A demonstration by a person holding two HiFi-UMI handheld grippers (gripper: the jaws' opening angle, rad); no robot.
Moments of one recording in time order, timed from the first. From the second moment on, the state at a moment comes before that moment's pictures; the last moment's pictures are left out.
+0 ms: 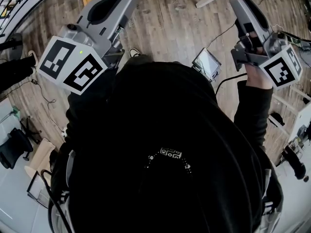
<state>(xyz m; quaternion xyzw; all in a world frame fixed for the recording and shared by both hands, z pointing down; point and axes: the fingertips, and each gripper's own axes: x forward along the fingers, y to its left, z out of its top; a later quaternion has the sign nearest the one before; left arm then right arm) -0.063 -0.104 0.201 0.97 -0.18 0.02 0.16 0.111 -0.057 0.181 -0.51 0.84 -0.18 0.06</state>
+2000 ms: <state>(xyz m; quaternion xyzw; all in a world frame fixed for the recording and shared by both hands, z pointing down) -0.071 -0.101 0.207 0.97 -0.19 0.02 0.18 0.100 -0.058 0.167 -0.50 0.85 -0.17 0.07</state>
